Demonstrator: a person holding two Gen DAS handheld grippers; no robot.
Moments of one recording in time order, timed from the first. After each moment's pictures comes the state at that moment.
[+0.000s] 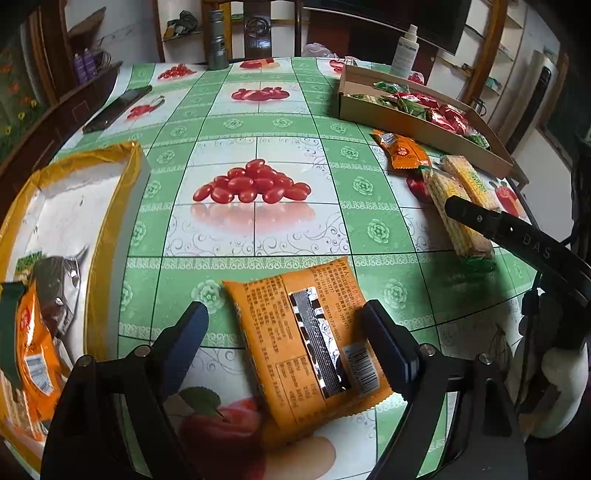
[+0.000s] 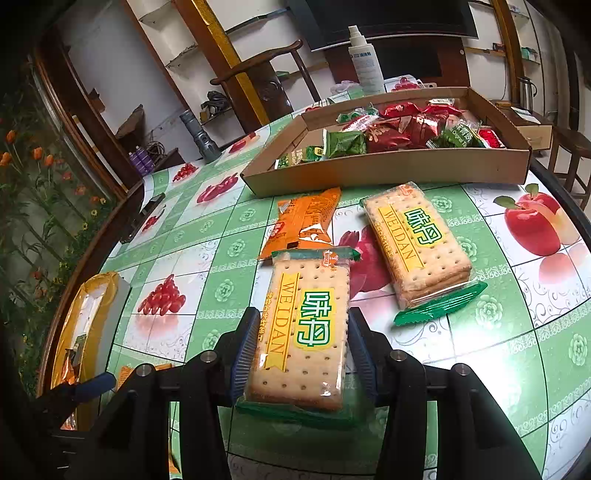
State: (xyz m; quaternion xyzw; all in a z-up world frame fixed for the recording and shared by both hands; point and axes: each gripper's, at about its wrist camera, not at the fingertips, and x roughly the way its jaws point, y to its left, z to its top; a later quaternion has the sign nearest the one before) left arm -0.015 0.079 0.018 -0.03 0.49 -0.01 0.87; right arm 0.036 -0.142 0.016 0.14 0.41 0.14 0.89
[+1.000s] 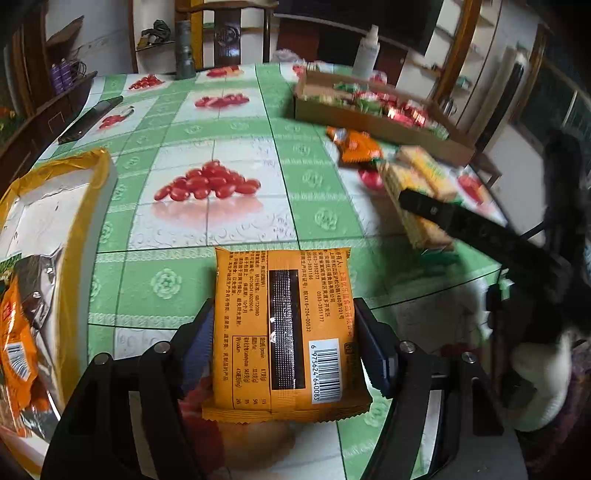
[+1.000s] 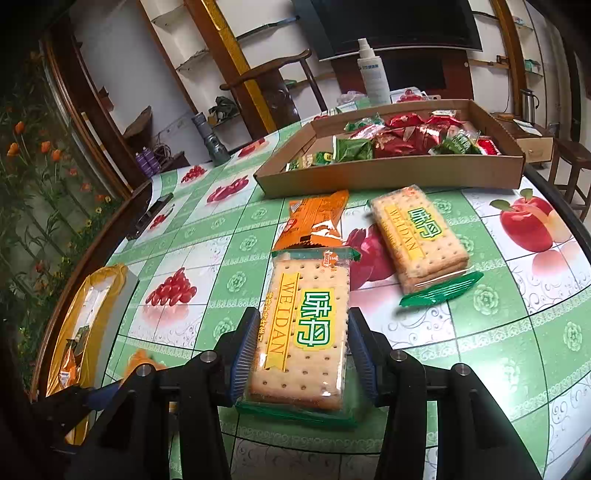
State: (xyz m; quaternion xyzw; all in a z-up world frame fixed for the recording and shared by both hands) left arm -0.035 0.061 0.027 -0.04 0.47 -0.07 0.88; right arm 0.018 -0.139 0.019 0.13 0.39 0.14 0.90
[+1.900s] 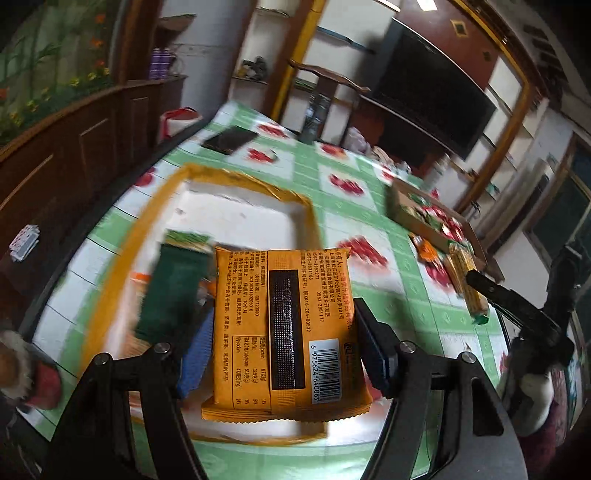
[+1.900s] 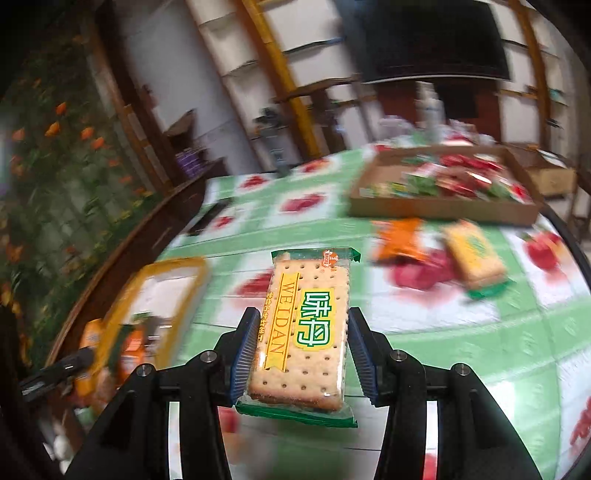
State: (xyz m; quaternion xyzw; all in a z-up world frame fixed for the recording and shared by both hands) left arm -0.125 0.259 0.083 -0.17 0.36 0.02 0.92; right arm -0.044 -0.067 0.086 0.10 0.35 0.21 0.91
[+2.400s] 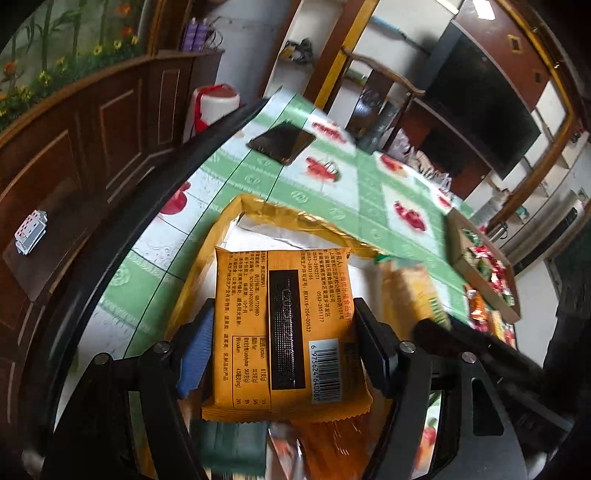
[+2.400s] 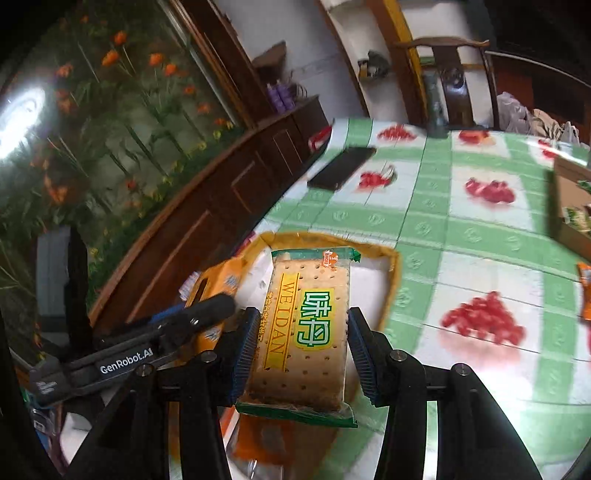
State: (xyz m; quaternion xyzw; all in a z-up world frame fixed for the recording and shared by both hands) left arm -0.020 0.333 0.057 -0.21 0.41 0.07 0.88; right arm 0.015 0.154 0.089 0.04 0.43 0.35 0.83
